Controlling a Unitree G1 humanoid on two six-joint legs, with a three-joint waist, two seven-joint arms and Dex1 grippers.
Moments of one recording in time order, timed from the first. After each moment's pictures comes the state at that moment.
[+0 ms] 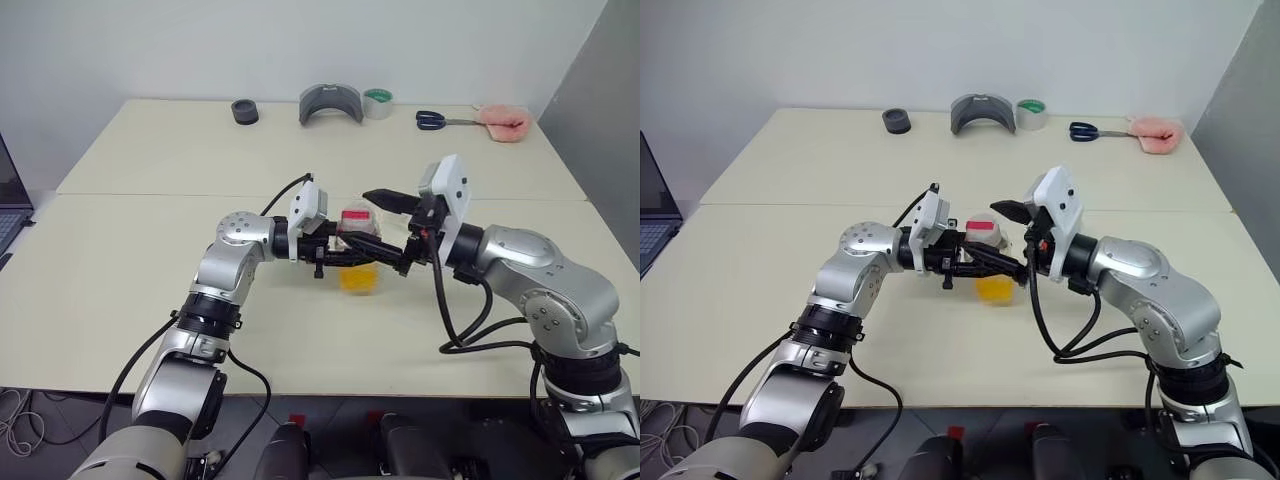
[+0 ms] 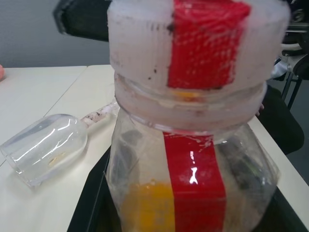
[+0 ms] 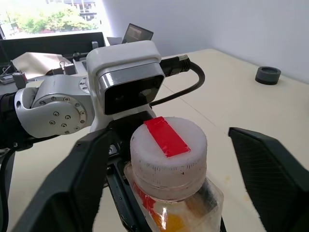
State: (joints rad) left arm -0.77 0.35 -0.15 0.34 -0.33 0.17 -1.34; right arm -0.59 -0.48 0.08 -0.50 0.63 0.82 0.56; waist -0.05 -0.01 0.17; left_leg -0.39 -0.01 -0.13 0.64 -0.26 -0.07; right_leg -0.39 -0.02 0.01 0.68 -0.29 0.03
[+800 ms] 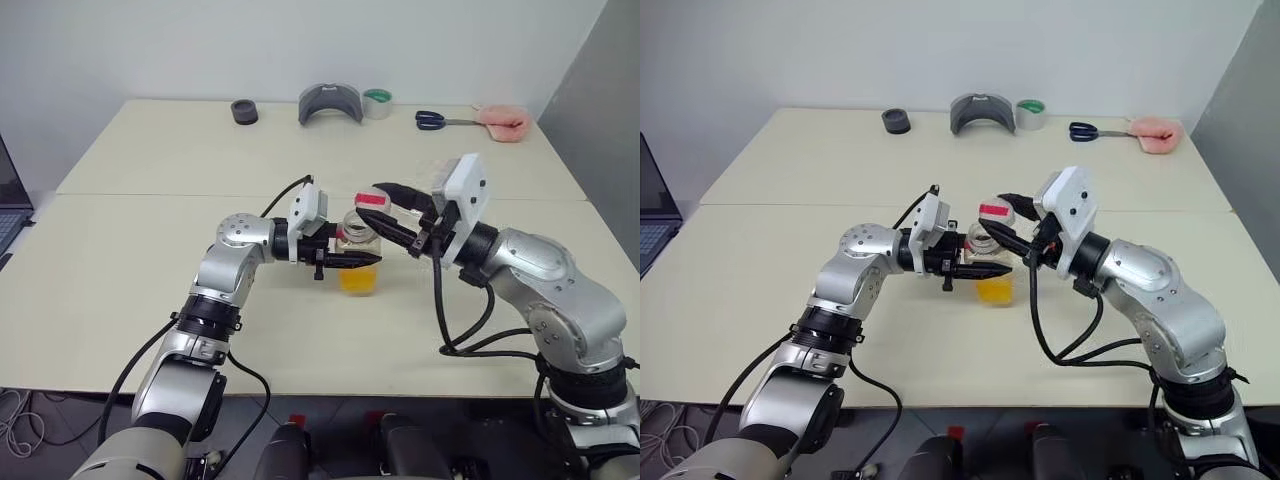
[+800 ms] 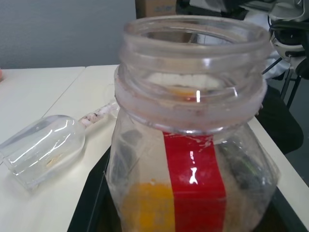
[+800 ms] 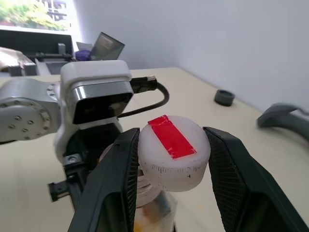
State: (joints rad) left arm -0.76 0.35 -0.15 0.32 -0.33 0.17 -1.34; right arm -0.52 -0.48 0.09 -0.57 0.45 0.60 0.51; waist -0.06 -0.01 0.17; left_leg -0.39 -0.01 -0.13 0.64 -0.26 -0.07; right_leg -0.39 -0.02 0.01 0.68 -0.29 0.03
